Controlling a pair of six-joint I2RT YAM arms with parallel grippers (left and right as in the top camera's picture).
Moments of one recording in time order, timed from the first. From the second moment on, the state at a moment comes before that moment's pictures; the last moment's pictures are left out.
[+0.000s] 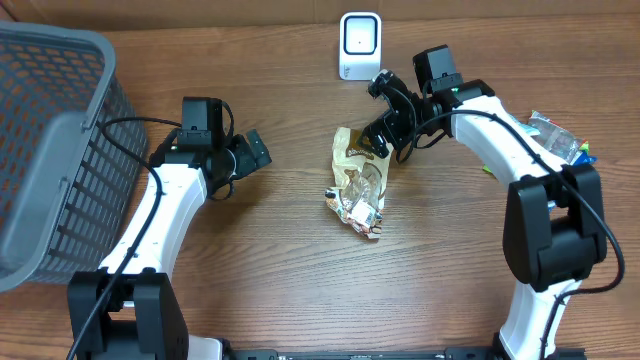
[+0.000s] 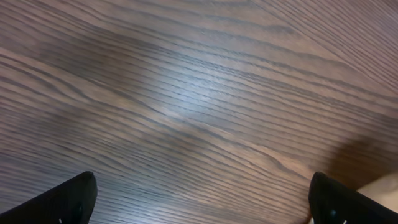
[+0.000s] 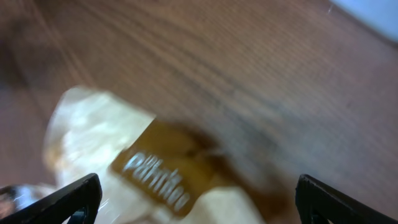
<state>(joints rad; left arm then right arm) -0.04 1.60 1.09 -0.62 0.08 -0.53 0.27 2.06 1.54 -0.59 -0.53 -0.38</state>
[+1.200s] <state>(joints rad) -0.04 1.60 1.09 -0.62 0.03 -0.53 0.10 2.15 1.54 -1.09 -0.55 0.07</state>
